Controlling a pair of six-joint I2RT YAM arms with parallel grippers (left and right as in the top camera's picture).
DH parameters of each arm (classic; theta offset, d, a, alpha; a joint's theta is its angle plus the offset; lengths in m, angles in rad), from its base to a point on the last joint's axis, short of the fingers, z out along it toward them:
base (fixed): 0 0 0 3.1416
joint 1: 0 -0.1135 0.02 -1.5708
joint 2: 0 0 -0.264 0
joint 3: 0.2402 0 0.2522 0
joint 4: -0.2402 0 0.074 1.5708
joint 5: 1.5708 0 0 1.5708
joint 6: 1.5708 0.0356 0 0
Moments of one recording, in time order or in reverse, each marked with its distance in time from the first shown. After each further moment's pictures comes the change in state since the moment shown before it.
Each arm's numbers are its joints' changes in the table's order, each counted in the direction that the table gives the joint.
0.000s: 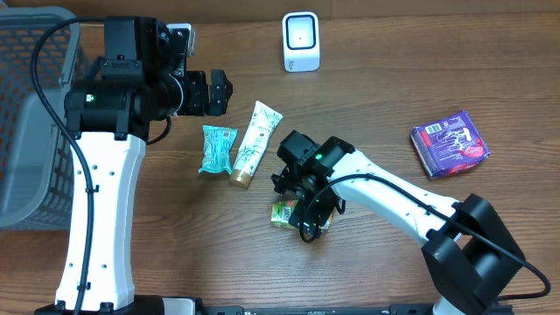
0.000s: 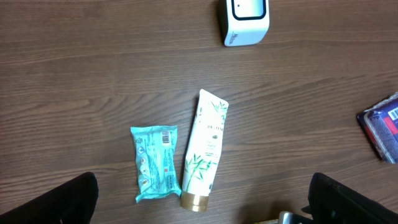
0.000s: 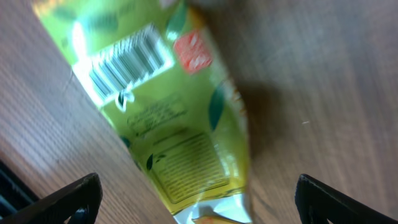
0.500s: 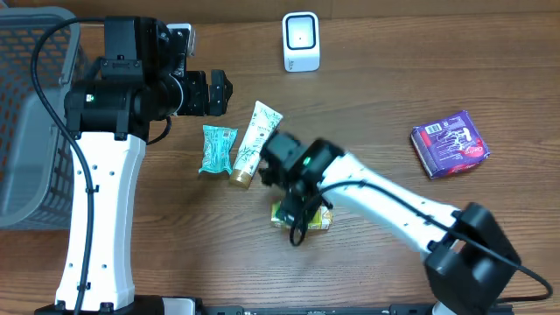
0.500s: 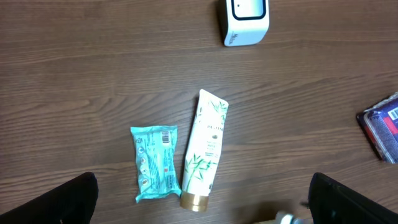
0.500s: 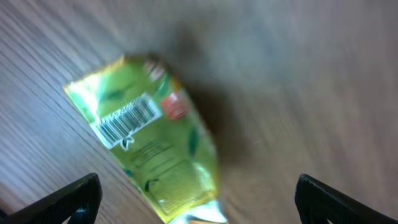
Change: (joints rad) left arm 0.000 0.000 0.000 0.000 0.000 0.000; right arm -0.078 0.002 0.095 0.001 0.160 0.117
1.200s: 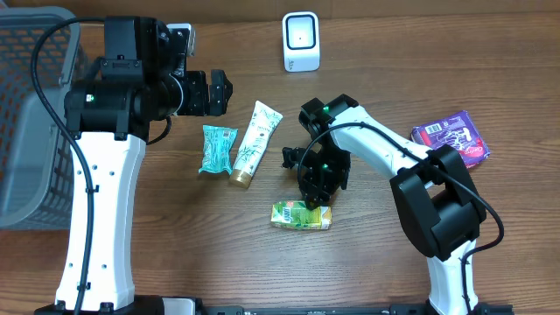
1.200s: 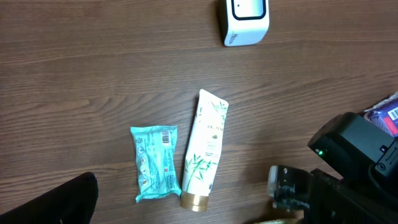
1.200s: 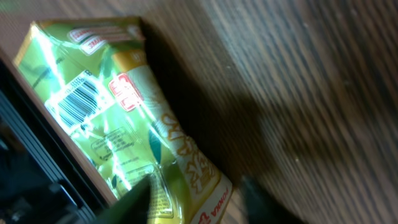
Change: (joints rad) left arm 0.000 0.000 0.000 0.000 0.000 0.000; right arm 0.281 -0.296 0.178 -0.224 -0.443 -0.277
